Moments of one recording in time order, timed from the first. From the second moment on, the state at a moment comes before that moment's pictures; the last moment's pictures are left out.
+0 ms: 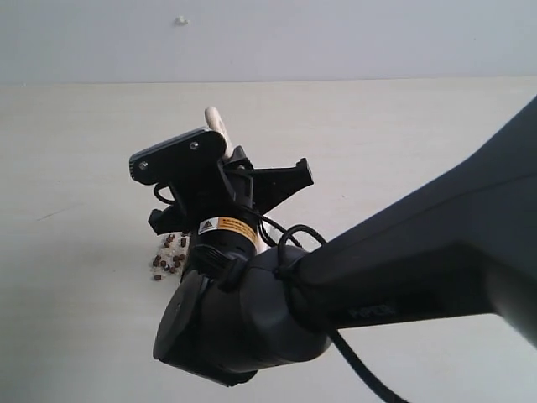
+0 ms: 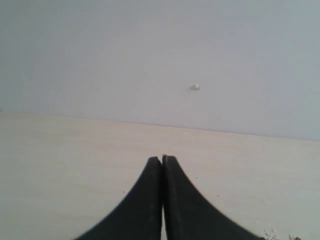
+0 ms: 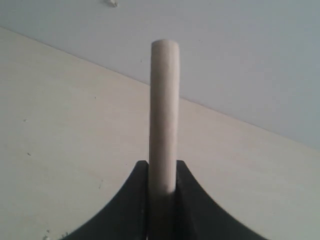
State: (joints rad) left arm -0.24 0.23 0.00 0.10 -0.11 -0.27; right arm 1.19 2.13 -1.10 1.39 -1.17 -0.98
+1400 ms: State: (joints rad) left arm -0.25 0.23 0.00 0.10 -0.11 -0.27; right arm 1.30 2.15 -1.11 1.61 -1.25 -1.11
